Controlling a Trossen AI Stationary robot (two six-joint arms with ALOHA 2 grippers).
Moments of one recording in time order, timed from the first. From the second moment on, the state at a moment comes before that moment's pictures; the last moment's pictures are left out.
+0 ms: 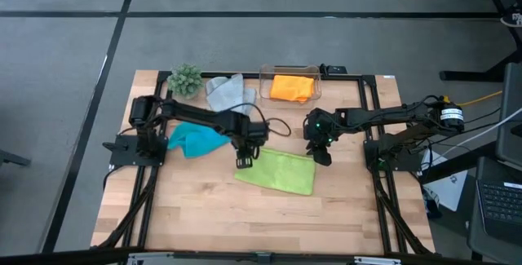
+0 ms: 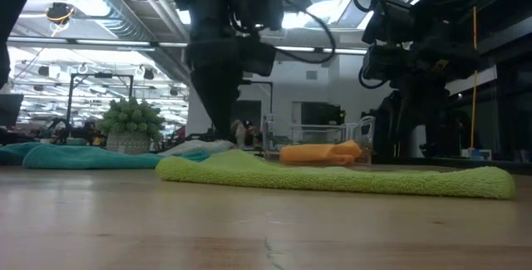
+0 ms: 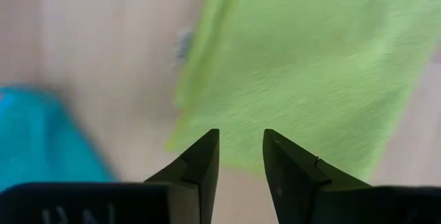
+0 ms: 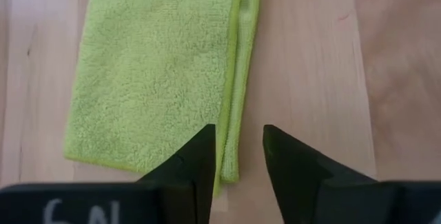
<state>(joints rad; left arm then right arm) 0.03 1.87 1.33 -0.79 0.04 -0.12 -0.19 1.35 0.65 -0.39 -0.33 0.01</state>
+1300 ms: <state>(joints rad) -0.15 1.83 1.24 -0.58 -0.28 -0.22 -0.10 1.35 0.65 -0.33 -0.34 -0.14</state>
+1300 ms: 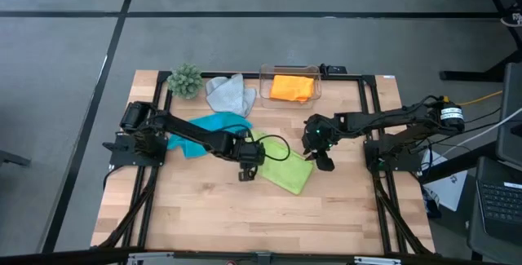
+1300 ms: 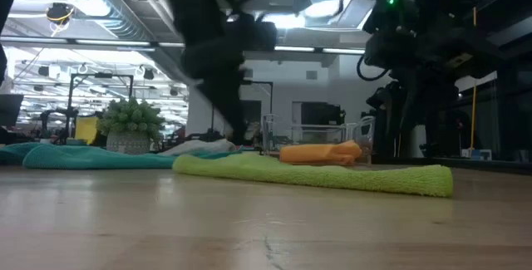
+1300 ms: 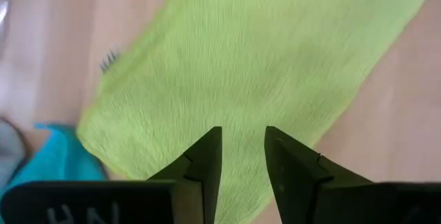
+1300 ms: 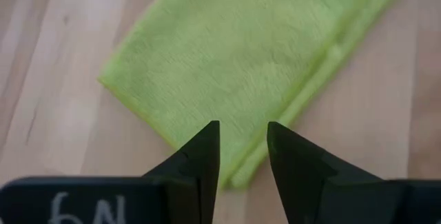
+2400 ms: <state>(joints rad) -0.68 1.82 1.33 -0.61 -0.50 -0.96 0.41 1.82 0.77 0.24 -0.03 0.41</state>
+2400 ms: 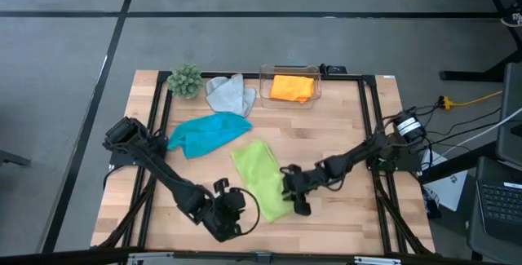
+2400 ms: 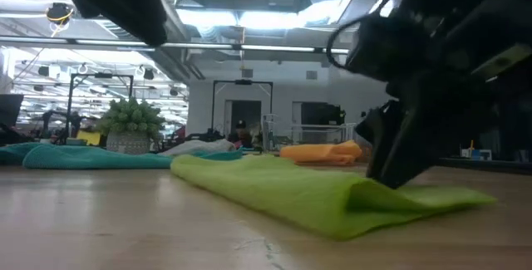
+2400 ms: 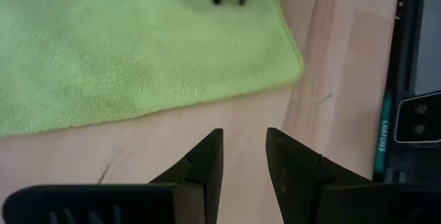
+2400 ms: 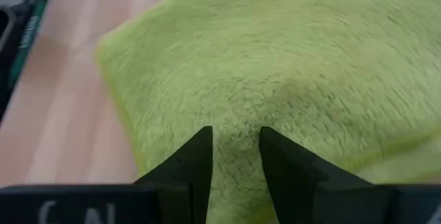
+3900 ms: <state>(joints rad) -0.63 2.05 1.33 -0.01 -0.44 -0.64 0.54 1.80 0.92 -0.05 -0.02 -0.06</state>
